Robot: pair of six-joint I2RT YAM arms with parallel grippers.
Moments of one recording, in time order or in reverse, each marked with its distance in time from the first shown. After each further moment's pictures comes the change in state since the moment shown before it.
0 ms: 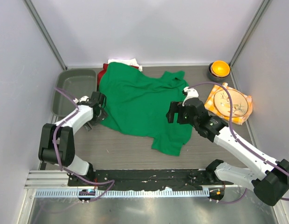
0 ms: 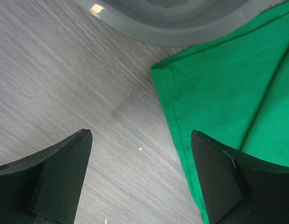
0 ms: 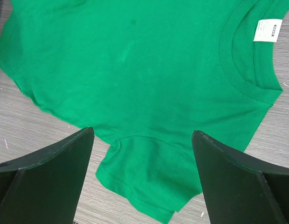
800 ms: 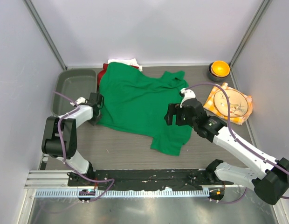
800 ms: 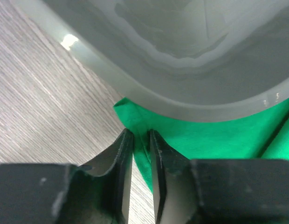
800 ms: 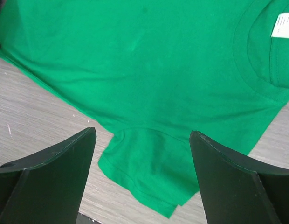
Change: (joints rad) left arm 0.069 0.131 -0.025 0.192 -0.029 -0.076; right arm 0.024 0.003 0.001 0.011 -0.042 -0.018
